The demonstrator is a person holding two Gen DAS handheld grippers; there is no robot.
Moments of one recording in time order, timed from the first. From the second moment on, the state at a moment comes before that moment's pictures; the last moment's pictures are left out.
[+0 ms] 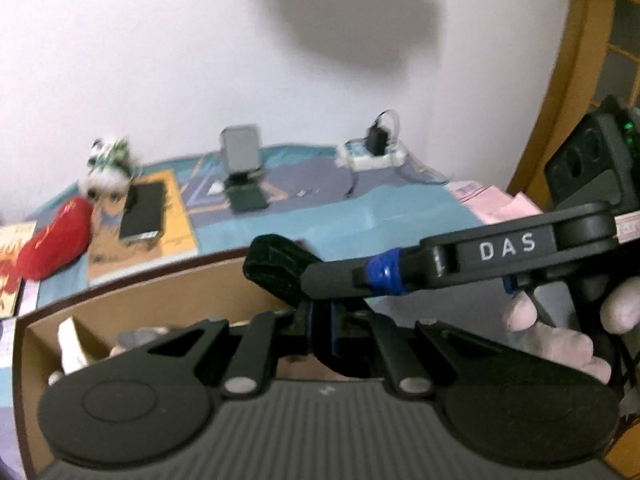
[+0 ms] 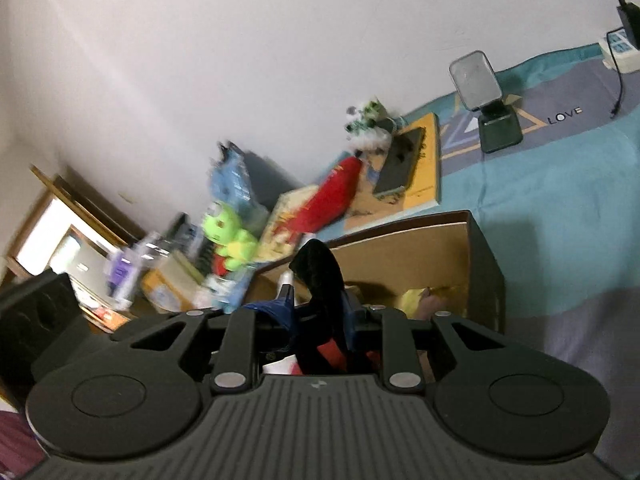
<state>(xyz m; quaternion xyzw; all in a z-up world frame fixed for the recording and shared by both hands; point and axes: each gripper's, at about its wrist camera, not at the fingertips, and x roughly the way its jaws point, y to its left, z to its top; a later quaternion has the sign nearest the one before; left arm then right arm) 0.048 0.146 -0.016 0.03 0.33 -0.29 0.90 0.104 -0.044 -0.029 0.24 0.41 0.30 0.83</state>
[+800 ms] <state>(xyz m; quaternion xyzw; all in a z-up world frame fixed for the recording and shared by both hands) 0.039 0.190 -0.013 0.03 0.38 -0.14 0.92 0.079 -0.006 -0.015 0.13 0.41 0.18 0.88</state>
